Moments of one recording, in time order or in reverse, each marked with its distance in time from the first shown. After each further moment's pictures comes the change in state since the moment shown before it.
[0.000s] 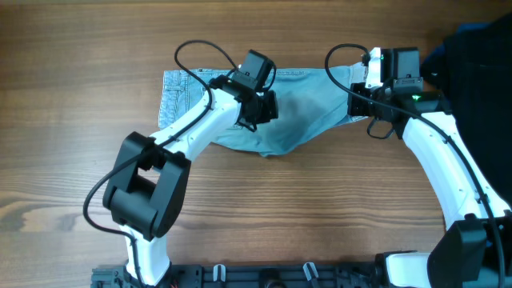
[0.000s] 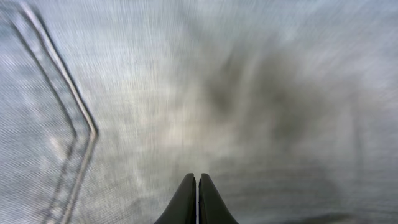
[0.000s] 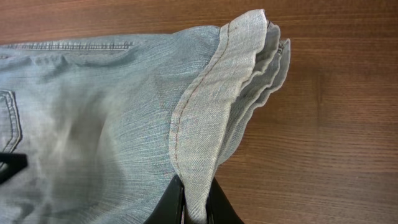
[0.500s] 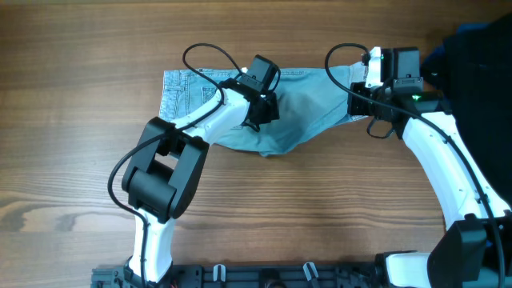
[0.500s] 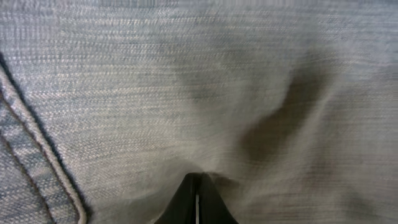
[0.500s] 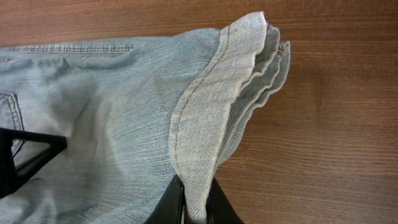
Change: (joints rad) left arm -0.006 0.140 0.030 0.085 -0.066 -0.003; right arm 0.000 0.000 0.000 0.007 0.000 0.000
